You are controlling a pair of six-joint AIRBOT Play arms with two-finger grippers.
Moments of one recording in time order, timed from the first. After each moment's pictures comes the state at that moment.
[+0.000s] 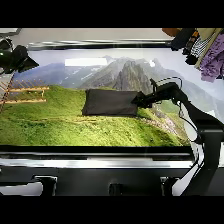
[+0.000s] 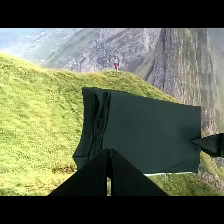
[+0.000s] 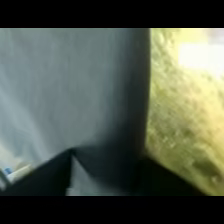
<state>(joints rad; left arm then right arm) 0.15 -1.53 1.99 1.05 -1.45 -1.67 -0.01 -1.98 1.53 2.47 -1.17 -1.85</state>
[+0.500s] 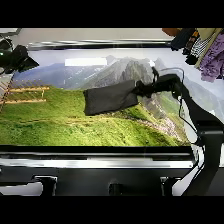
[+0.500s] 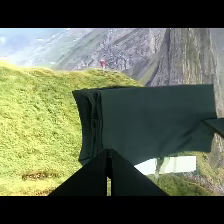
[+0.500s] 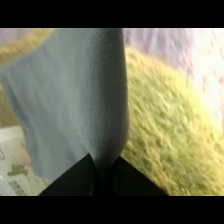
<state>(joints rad) 0.15 -1.53 1.99 1.03 -1.45 -1.67 0.02 -1.94 1.70 2.51 -1.08 -1.77</state>
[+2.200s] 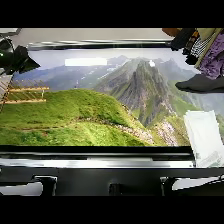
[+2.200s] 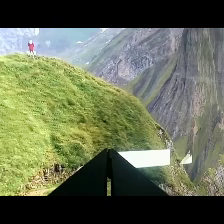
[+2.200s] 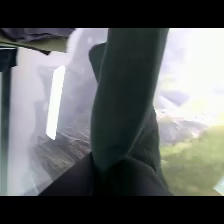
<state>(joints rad) 0.15 -1.53 1.99 1.02 -1.48 -1.67 -0.70 -1.73 1.97 2.00 -1.18 -0.90</state>
